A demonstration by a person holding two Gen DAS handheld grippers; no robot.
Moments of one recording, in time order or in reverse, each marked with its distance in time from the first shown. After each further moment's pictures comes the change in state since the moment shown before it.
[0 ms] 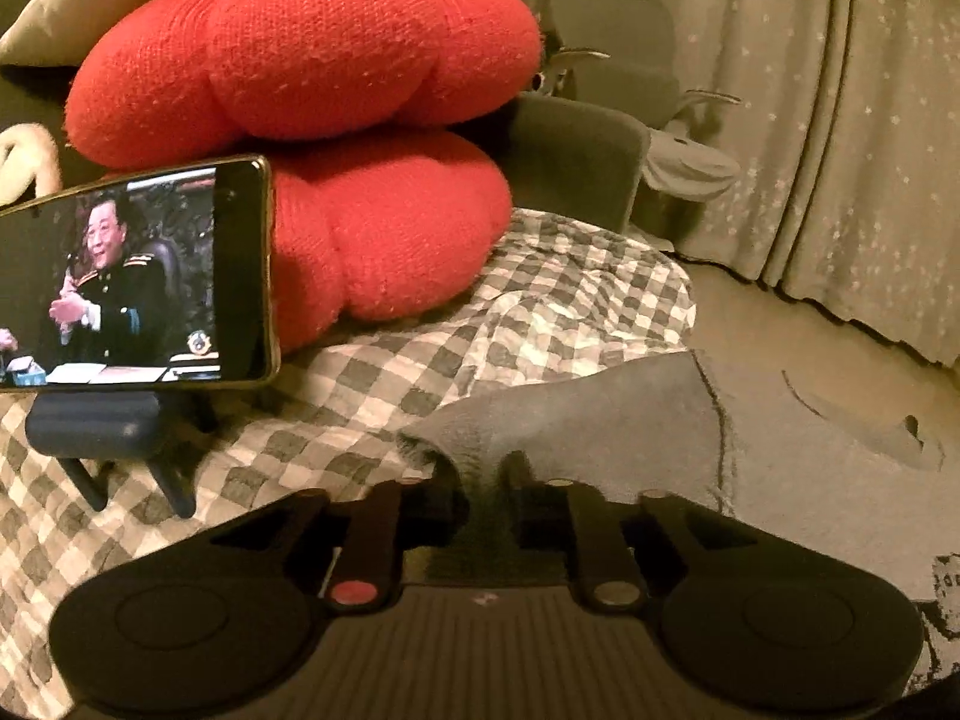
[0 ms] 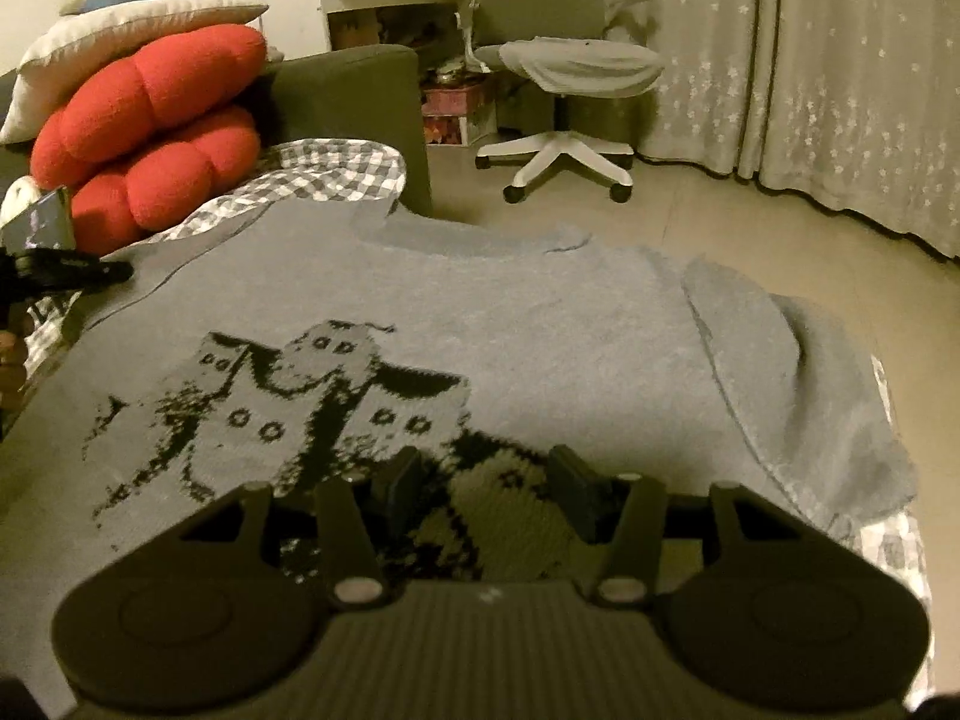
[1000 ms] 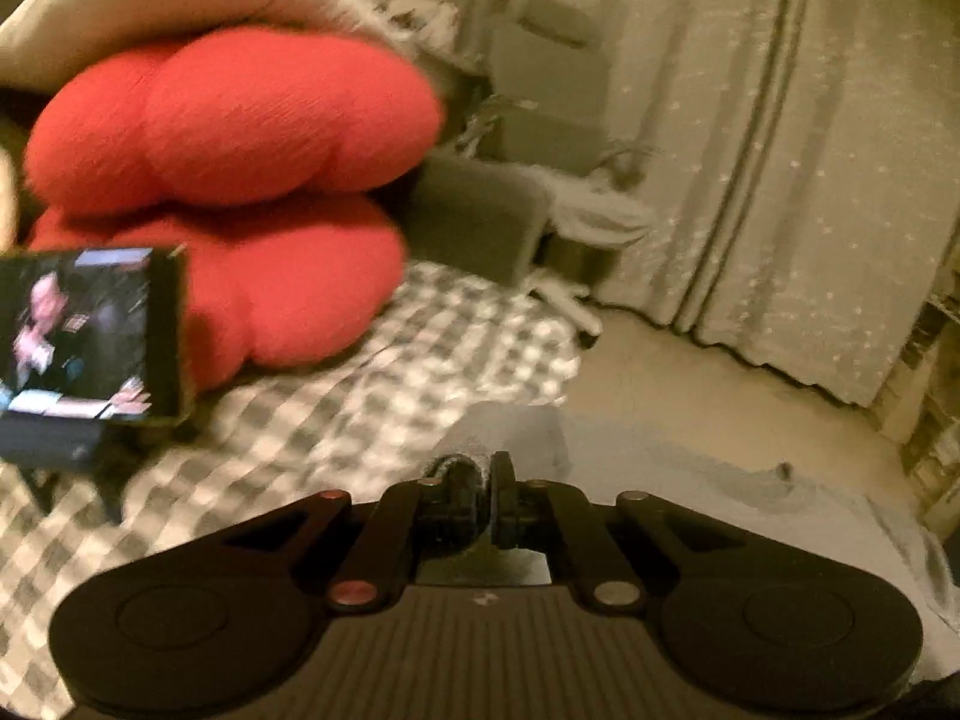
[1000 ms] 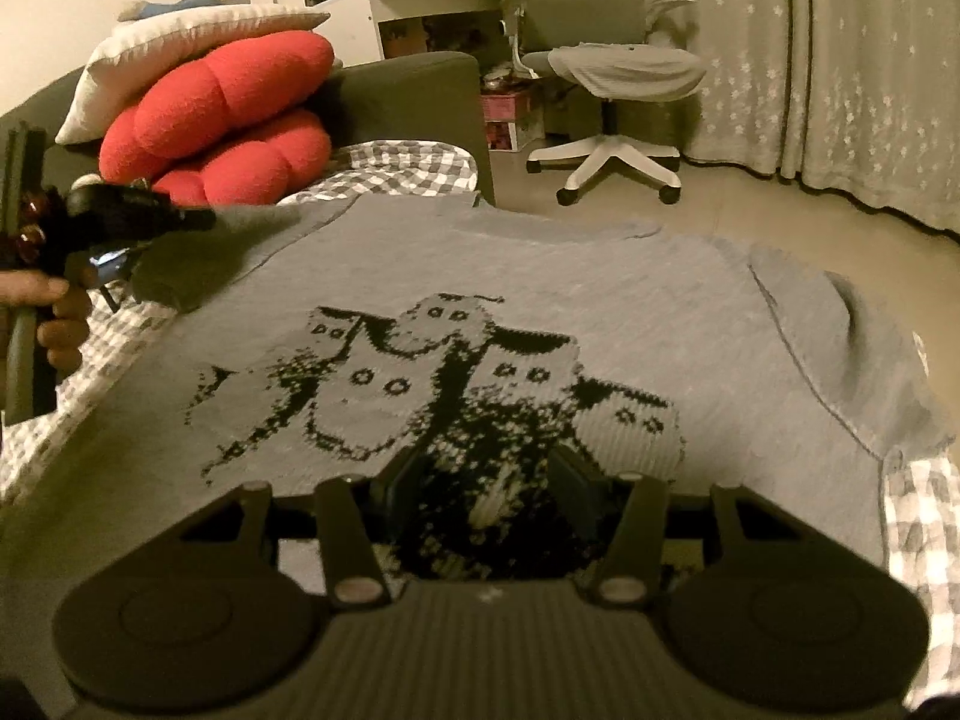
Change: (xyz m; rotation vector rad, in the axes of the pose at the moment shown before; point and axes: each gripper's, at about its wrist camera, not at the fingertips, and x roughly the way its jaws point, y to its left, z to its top) left arm -0.042 -0.022 0.011 -0.042 -0.044 -0.138; right arm -0.029 0.032 -0.021 0.014 -0.016 0.105
